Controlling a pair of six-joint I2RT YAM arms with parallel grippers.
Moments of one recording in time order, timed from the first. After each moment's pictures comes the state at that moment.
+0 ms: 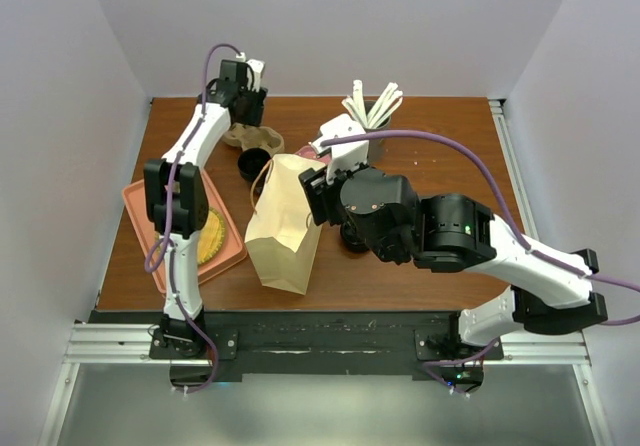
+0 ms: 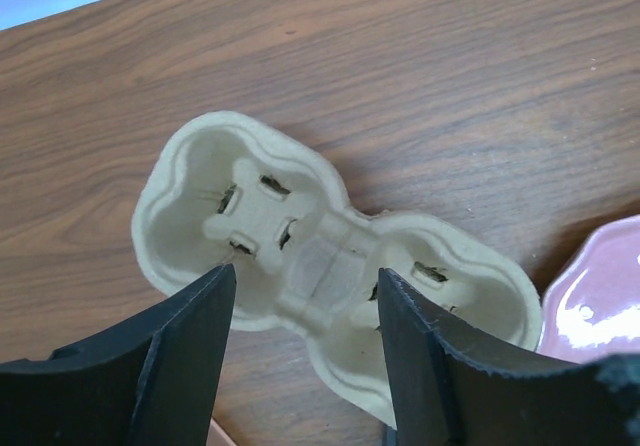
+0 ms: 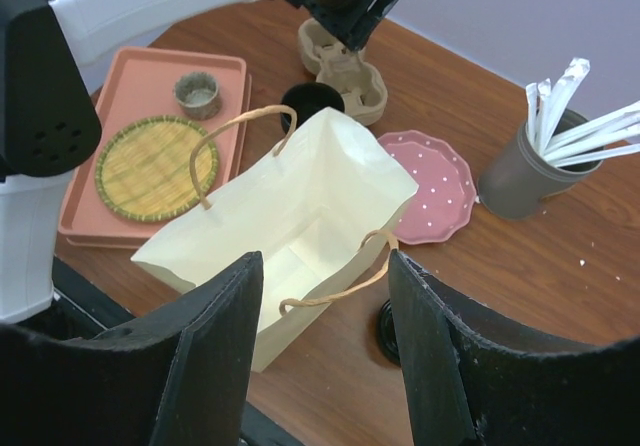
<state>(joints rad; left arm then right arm) -0.17 2.21 2.05 -0.58 -0.08 0.10 1.40 1.43 1.94 -0.88 0.82 0.22</state>
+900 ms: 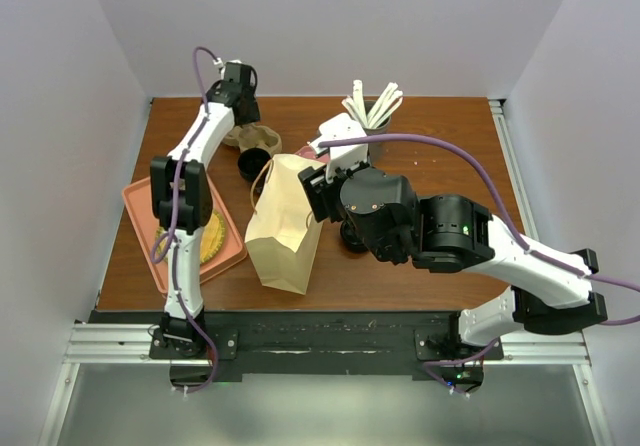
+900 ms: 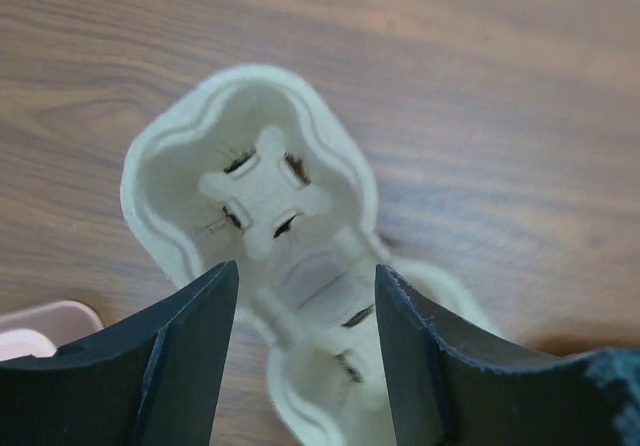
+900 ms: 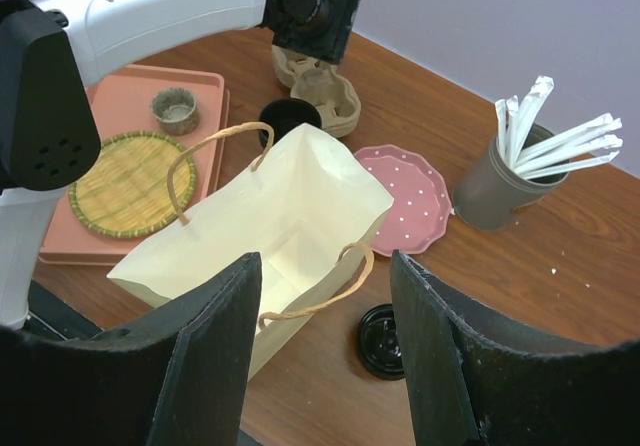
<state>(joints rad) -0.18 2.28 2.09 -0.62 -0.30 -0.30 1.40 1.42 1.92 -0.84 0.87 0.17</state>
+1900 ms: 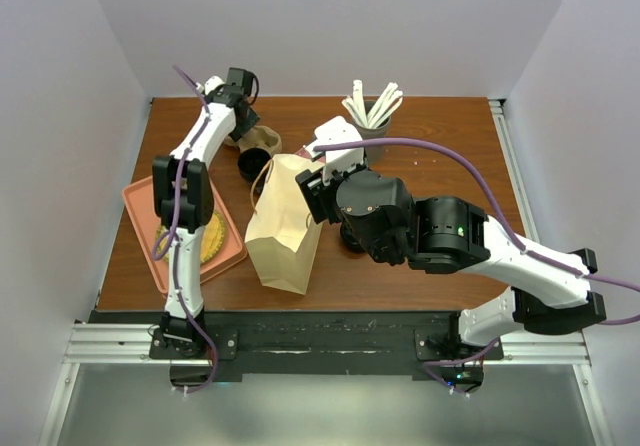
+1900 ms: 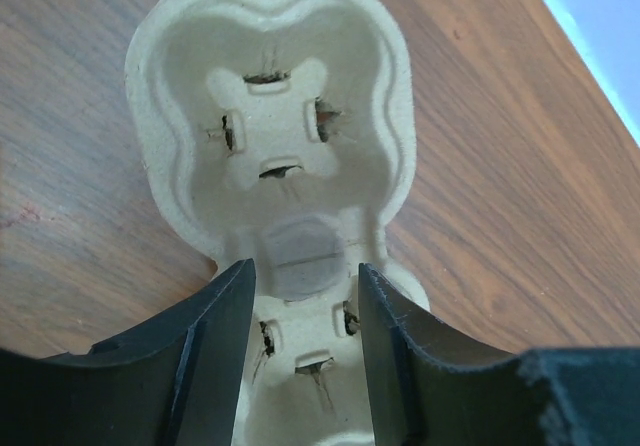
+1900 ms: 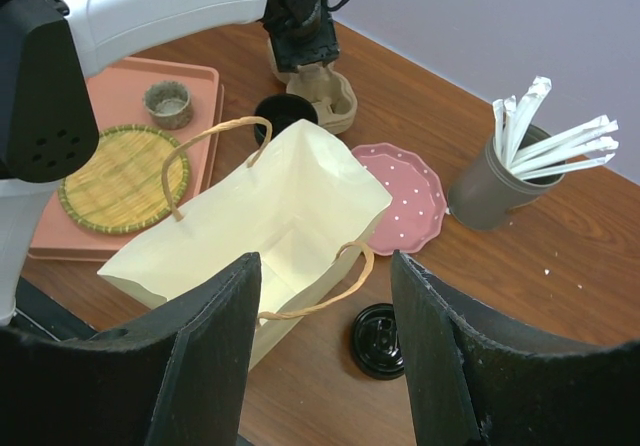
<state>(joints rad) -0.18 2.30 2.12 -0.77 -0.37 -0.92 1.40 1.42 1.90 -0.83 0.88 0.15</state>
